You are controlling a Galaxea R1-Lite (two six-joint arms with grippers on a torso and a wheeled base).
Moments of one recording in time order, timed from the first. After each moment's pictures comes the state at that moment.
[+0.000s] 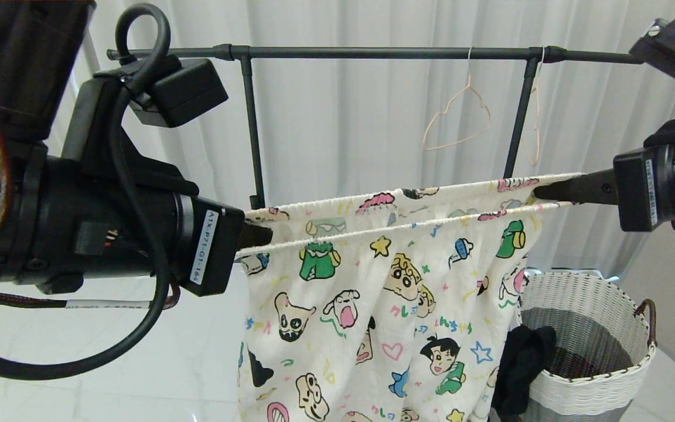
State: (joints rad) left arm -0.74 1.42 -1.41 0.61 0.12 -0.12; right arm 0.70 1.37 -1.43 0.50 -0.03 0.14
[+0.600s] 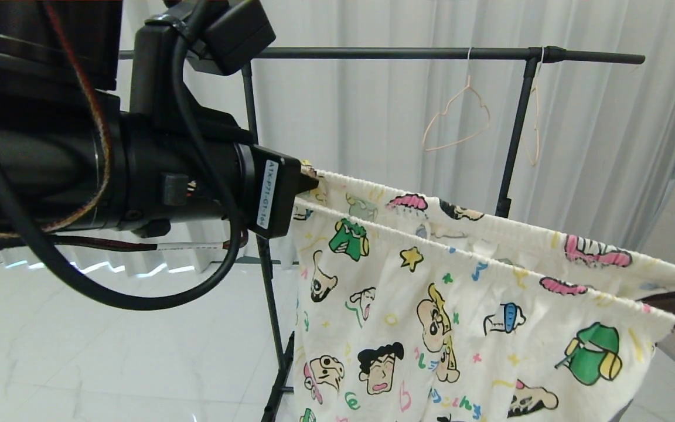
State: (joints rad) left arm -0.75 1.49 -1.41 0.31 0.10 0.04; right arm 0.90 1.18 -1.38 0.79 0.13 0.14
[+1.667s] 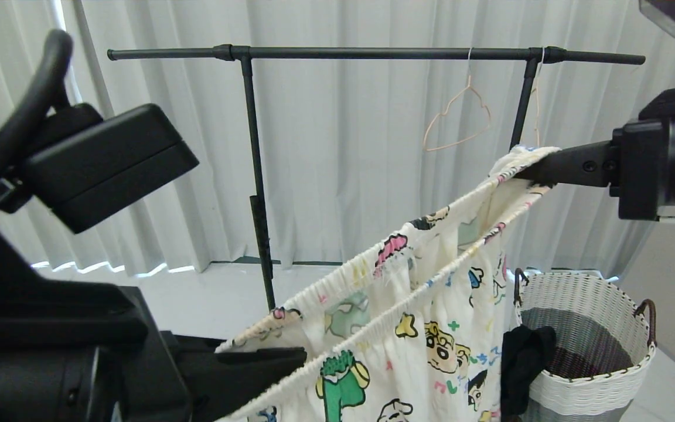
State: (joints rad) left arm -1.11 1.28 -1.24 0.57 0.10 -0.37; right arm 0.79 1.38 -1.40 0.31 0.13 0.14
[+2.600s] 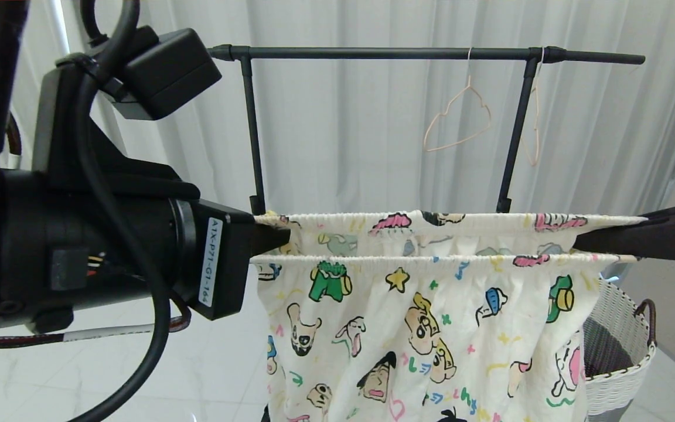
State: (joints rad) left arm -0.89 1.37 -1.33 0.48 0.22 -0.19; right arm 0.79 1.25 -1.40 0.63 0.12 0.08
